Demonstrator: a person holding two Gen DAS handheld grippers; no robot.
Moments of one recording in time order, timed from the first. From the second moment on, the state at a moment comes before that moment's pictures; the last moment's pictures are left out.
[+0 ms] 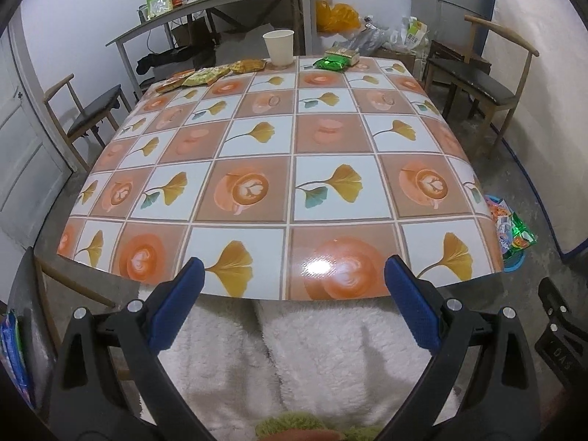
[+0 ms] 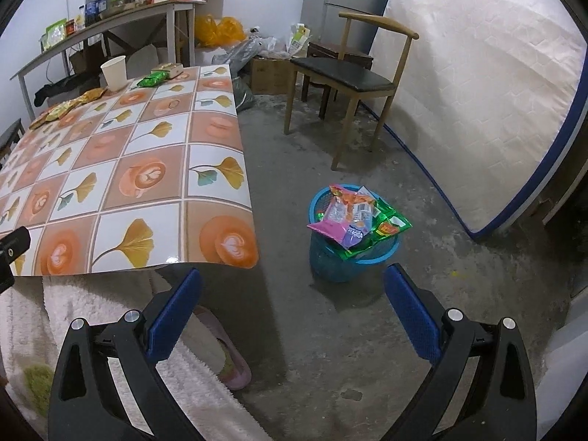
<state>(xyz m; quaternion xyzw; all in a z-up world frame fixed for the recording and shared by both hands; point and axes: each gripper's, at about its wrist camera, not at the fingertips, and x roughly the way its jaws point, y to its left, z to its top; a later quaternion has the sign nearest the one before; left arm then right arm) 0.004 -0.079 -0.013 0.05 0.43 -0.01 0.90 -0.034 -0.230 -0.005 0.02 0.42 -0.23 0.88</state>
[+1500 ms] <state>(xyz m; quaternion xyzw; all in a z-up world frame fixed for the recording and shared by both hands) -0.006 -0.098 -0.004 0.04 0.43 -0.04 0.90 -0.045 -0.242 0.005 0.04 0.40 -0.24 0.88</state>
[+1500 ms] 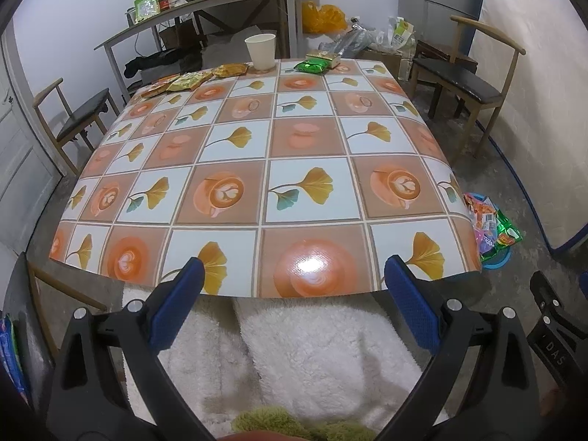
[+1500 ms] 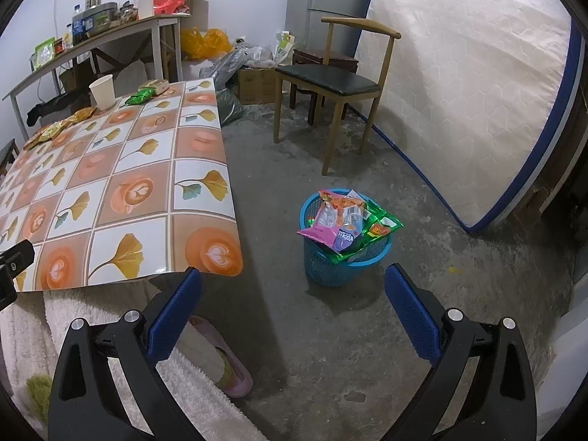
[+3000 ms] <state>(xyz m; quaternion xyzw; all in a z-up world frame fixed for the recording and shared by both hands) -0.003 -0.092 -0.007 0.04 0.44 -0.03 0.90 -0.042 -0.246 0.000 0.05 0.41 -0.24 0.88</state>
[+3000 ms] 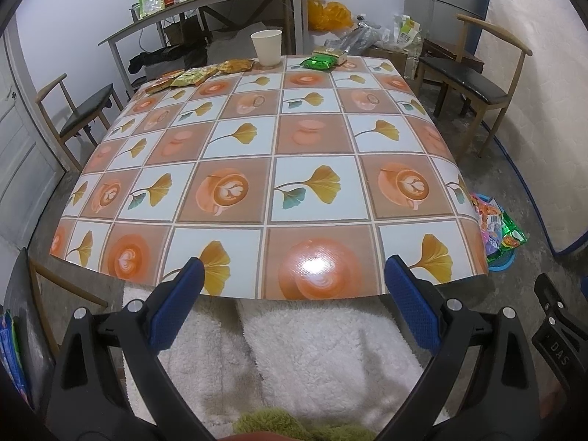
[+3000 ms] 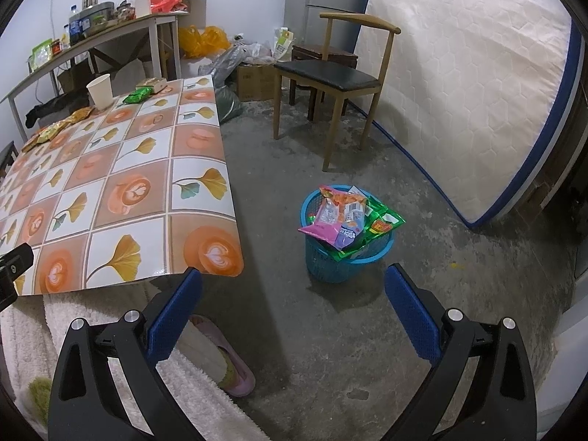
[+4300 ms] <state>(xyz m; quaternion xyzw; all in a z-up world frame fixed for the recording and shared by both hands) -0.004 -0.094 0.002 0.04 0.43 -0.02 0.90 -0.041 -0.243 0.011 0.05 0.40 -0.24 0.88</state>
